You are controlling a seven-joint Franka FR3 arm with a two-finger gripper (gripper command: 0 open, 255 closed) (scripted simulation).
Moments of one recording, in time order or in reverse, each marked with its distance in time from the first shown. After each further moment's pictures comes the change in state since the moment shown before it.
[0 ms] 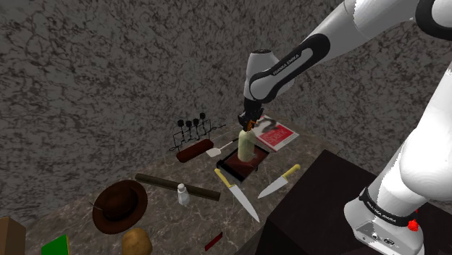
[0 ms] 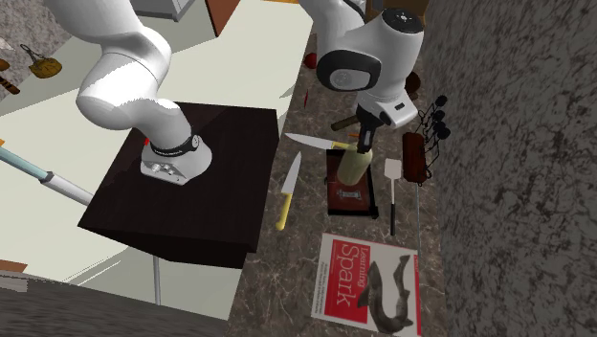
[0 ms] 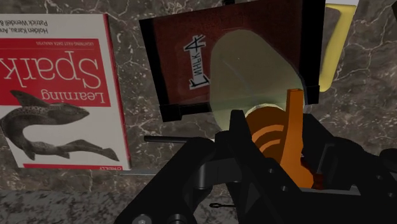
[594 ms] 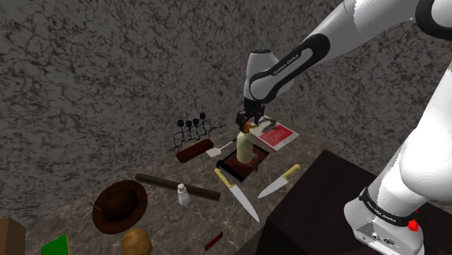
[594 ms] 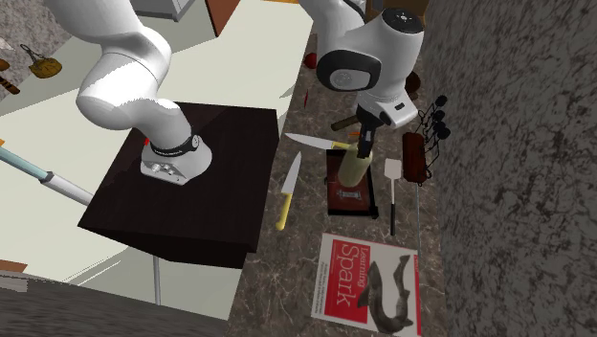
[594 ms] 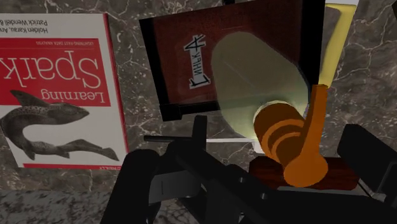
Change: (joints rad) arm 0.000 0.001 0.000 0.001 0.000 0.001 0.000
